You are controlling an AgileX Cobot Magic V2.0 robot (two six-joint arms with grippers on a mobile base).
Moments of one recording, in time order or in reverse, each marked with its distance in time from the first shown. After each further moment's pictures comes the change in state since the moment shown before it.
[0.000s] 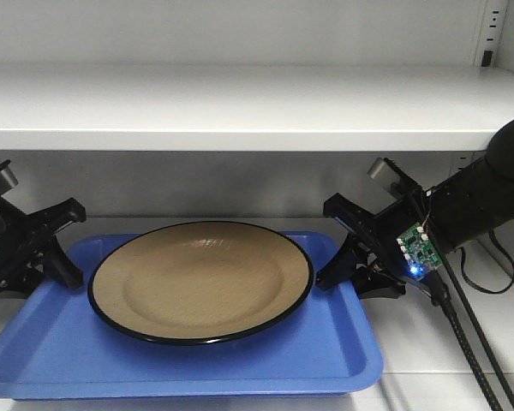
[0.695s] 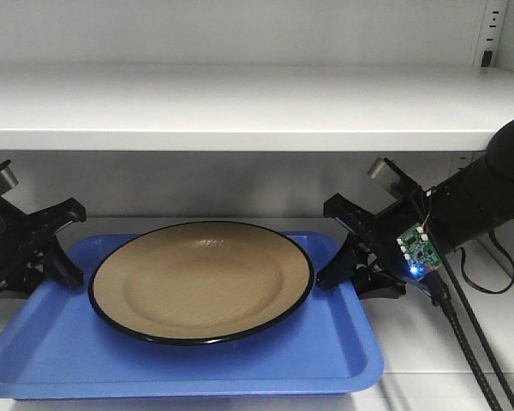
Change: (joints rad) left arm 0.000 0.000 0.000 -0.002 0.000 0.000; right arm 0.000 0.000 0.000 -0.007 0.000 0.000
